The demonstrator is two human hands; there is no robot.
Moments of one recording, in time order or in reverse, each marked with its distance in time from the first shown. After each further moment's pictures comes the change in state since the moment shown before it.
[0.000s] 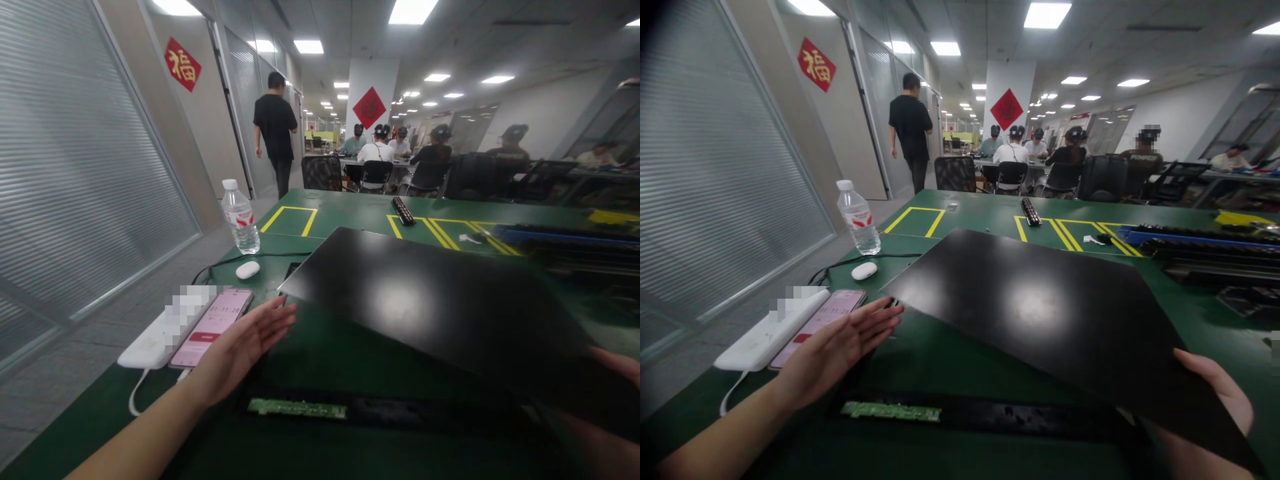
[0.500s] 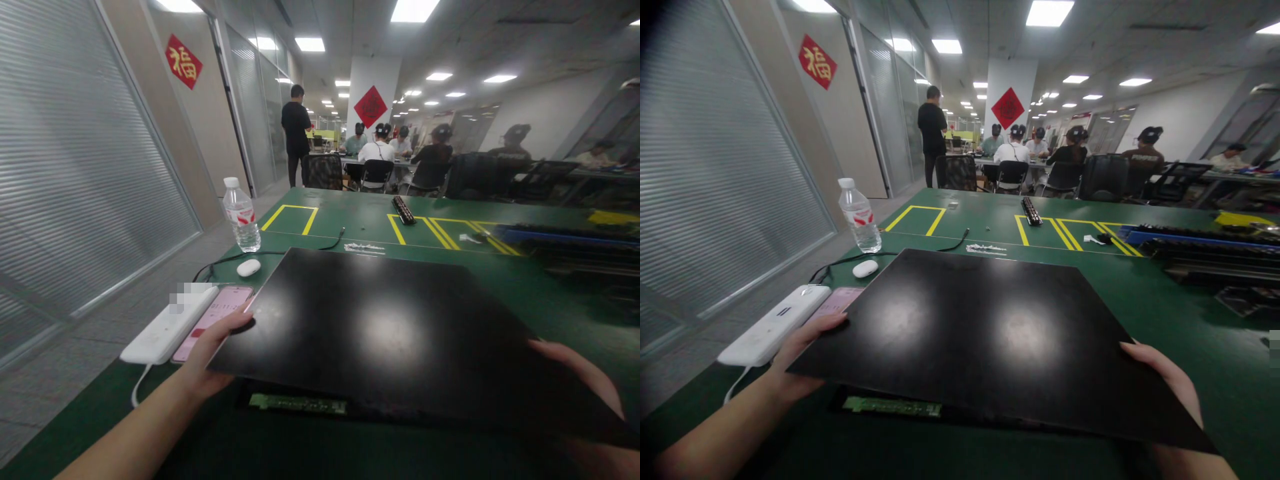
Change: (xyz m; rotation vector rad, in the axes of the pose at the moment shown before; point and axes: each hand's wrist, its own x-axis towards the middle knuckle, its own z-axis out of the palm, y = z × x) left_hand -0.003 0.005 -0.015 -0.277 0.225 -0.160; right_hand -0.045 -0.018 0.020 -0.343 -0.294 0.110
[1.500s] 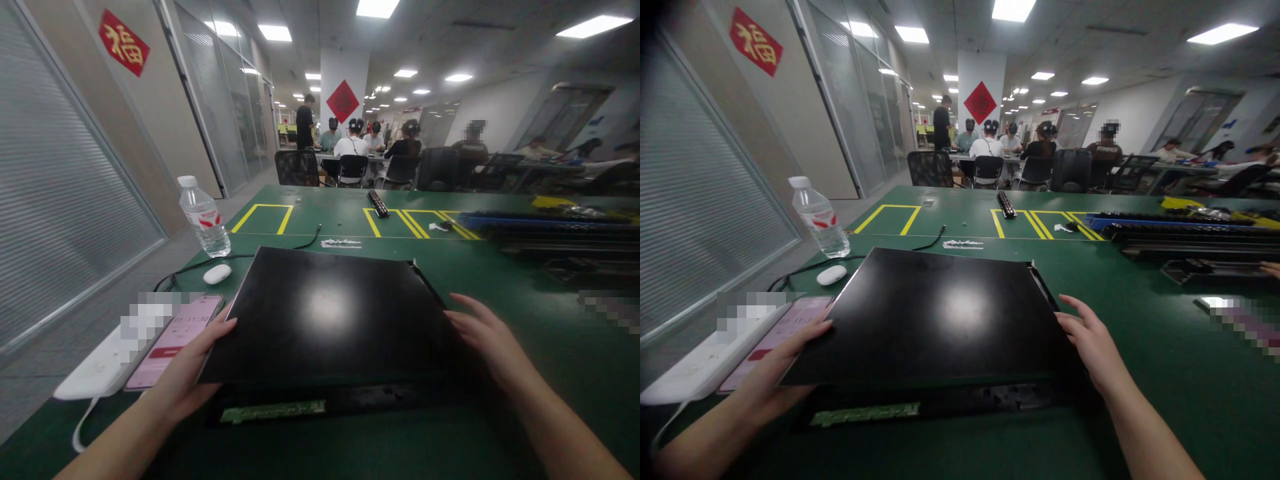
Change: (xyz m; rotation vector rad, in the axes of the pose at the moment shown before) left_hand -0.015 0.010 0.045 0.013 0.190 -0.147; right_hand 0.007 0.010 0.023 -0.408 -0.198 -0.080
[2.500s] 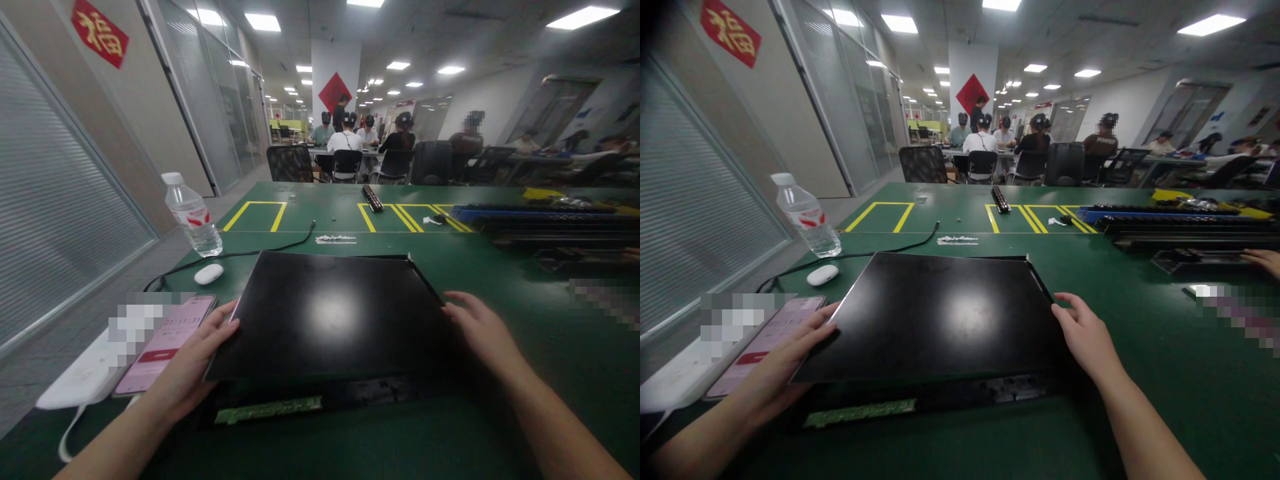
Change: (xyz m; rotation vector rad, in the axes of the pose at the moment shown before) left_hand 0.006 -0.004 0.001 0.191 -0.030 0.092; right_hand 0.012 0.014 -0.011 -0.390 0.069 -0.155
